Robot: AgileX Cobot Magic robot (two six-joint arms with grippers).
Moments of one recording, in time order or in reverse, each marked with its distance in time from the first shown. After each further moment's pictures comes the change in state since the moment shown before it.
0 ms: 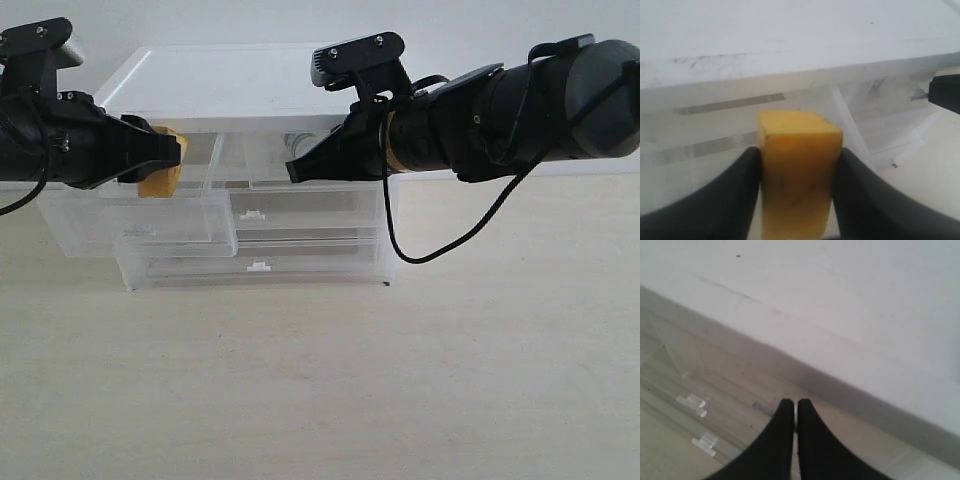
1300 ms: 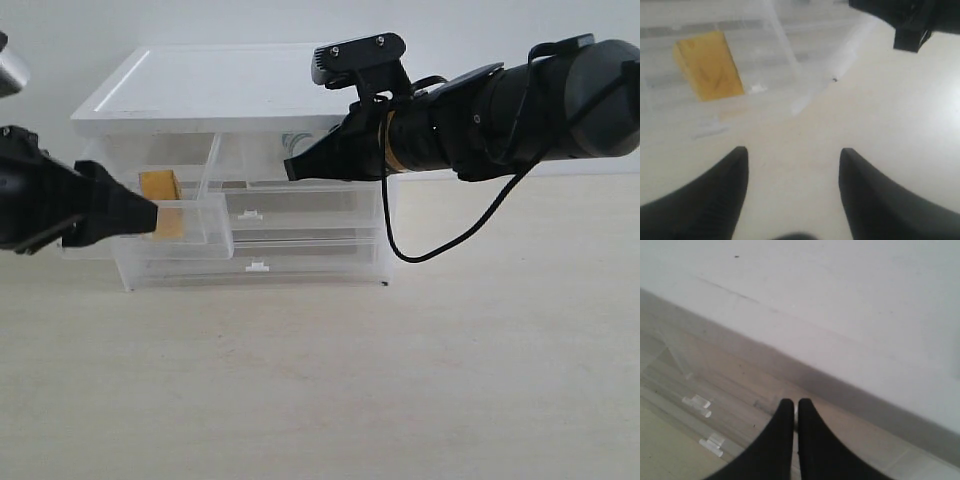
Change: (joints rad) left arm 0.000 -0.295 0.163 0.607 0.282 -0.651; right arm -0.002 0.006 -0.005 -0.001 -0.019 0.031
